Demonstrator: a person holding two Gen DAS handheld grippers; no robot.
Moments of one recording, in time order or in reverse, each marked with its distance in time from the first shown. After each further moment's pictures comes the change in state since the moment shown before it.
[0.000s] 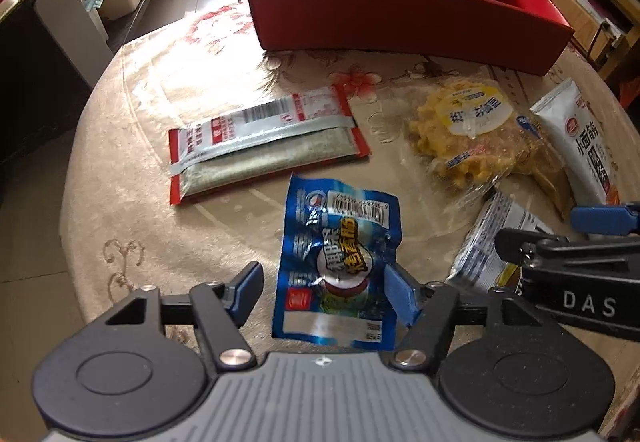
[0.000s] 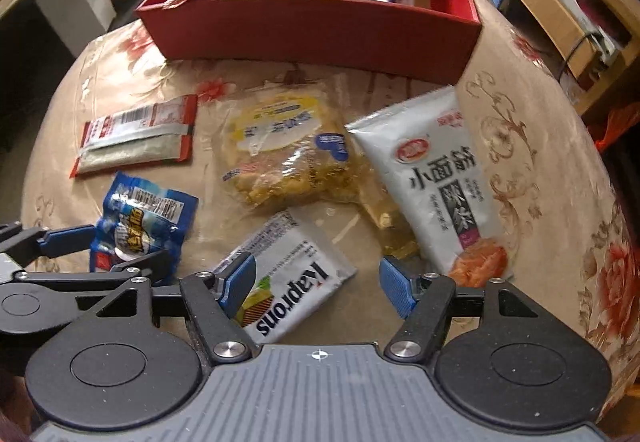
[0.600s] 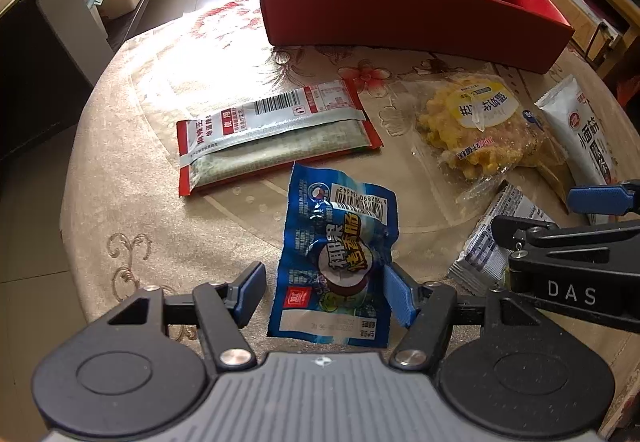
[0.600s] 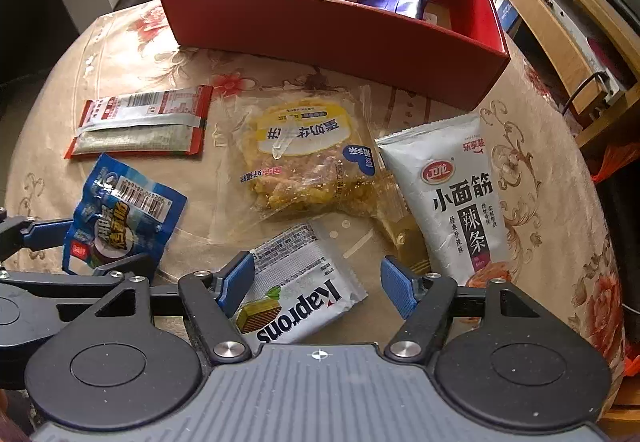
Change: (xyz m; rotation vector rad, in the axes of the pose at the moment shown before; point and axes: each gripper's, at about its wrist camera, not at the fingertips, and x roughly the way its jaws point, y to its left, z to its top) left arm -0.002 0.007 -0.007 0.005 -0.013 -0.011; right arm 0.004 0.022 0.002 -0.091 -0.017 -0.071
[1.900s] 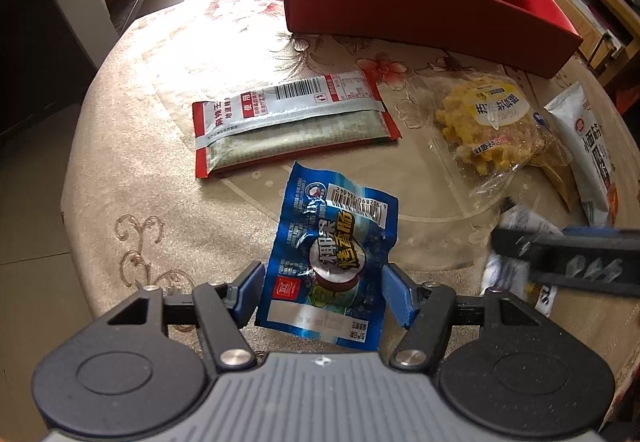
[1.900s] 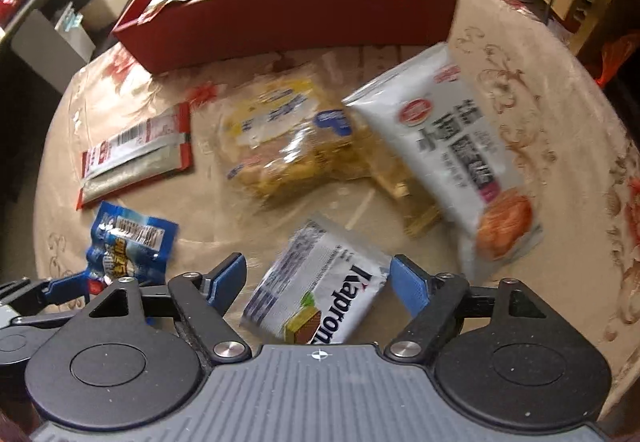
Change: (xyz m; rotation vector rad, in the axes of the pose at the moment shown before) left arm -0.004 0.019 -0.002 -0.041 0.032 -0.036; right arm 0.003 -0.014 -0.008 0.279 0.049 0.113
